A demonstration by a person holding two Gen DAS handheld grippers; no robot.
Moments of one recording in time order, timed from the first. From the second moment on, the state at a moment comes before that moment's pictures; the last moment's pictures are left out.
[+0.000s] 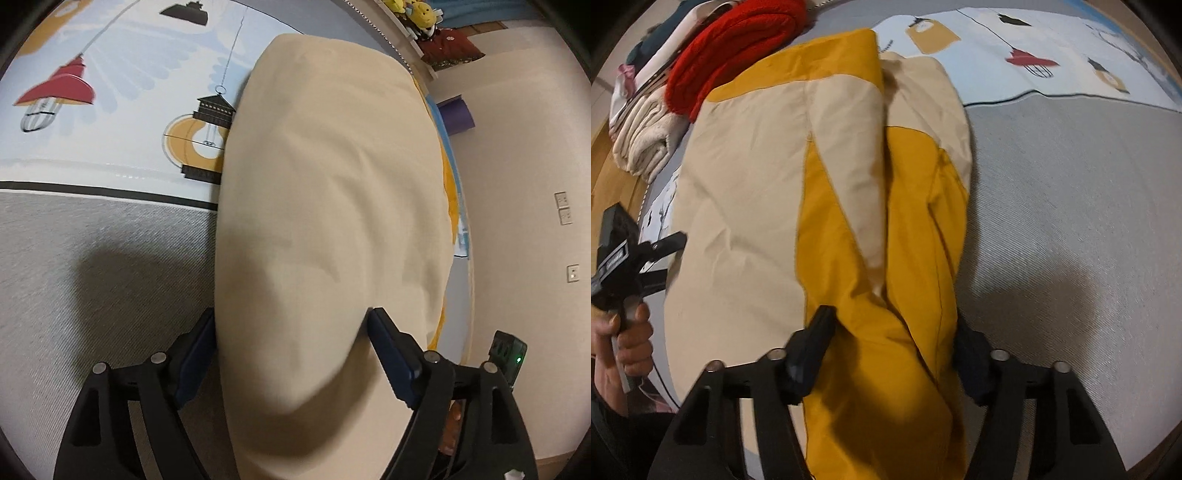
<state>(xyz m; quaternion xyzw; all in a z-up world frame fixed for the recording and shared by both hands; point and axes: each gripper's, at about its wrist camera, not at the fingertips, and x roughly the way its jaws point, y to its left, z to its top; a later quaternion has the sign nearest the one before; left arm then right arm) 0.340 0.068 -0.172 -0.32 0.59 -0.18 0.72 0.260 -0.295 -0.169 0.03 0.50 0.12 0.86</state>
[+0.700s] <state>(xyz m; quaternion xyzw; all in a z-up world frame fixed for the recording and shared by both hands) 0.349 0.124 -0.117 -0.28 0.54 -0.14 0.78 0.266 -0.208 -0.158 -0.01 0.43 0.16 0.89</state>
